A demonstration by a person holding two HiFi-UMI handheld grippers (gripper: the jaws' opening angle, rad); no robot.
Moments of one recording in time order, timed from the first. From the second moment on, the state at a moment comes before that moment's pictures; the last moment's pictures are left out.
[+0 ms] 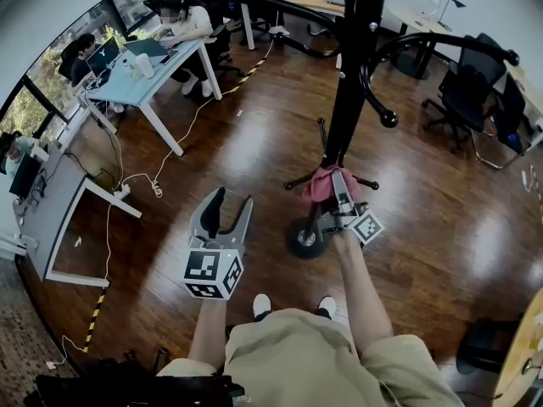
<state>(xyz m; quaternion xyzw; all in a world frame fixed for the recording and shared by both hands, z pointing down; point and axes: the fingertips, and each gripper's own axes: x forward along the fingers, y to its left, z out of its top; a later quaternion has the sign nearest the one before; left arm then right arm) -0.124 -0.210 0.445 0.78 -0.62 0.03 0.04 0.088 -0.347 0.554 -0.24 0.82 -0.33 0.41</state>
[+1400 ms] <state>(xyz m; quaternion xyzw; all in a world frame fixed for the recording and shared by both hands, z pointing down) -0.076 -0.244 0.427 0.83 -0.55 0.00 0.03 0.054 -0.293 0.166 -0.23 0.77 0.47 -0.36</state>
